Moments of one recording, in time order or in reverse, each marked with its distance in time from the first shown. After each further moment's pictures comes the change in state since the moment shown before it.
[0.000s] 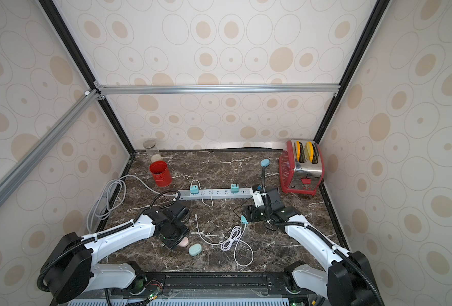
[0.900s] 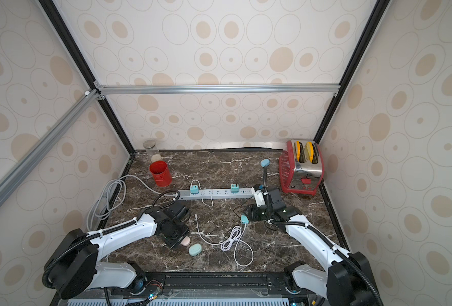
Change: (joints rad) left arm 0.027 0.032 -0.023 0.067 0.040 0.030; right arm -0.022 -0.004 0.000 0.000 -0.004 0.008
